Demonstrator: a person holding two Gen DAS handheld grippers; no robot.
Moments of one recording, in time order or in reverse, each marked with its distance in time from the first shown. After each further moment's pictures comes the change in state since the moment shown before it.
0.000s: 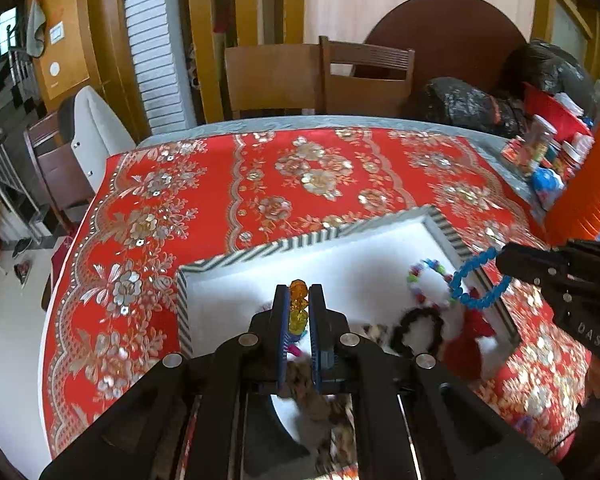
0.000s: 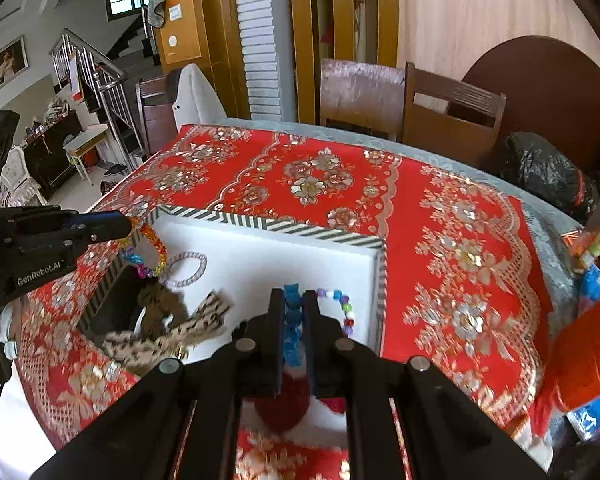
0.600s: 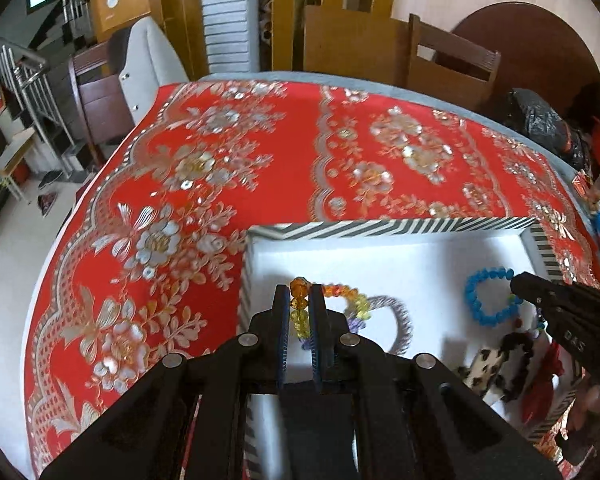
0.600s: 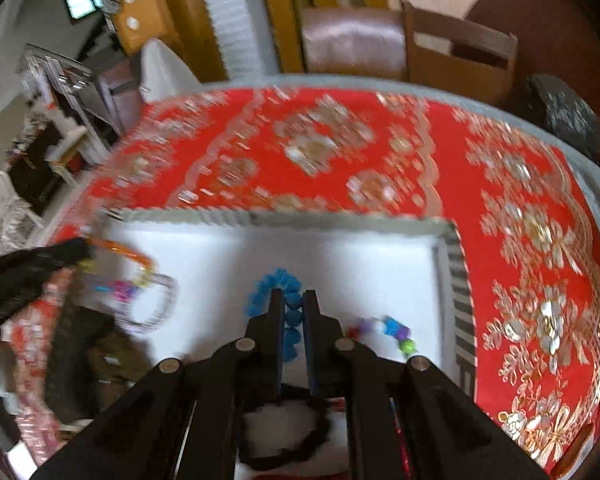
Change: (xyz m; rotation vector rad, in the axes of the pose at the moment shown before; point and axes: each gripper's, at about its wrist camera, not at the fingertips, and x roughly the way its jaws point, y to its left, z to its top) left arm 0.065 0.071 -0.021 -0.206 0.095 0.124; right arm 0.128 -0.008 0.003 0.145 0.147 -0.020
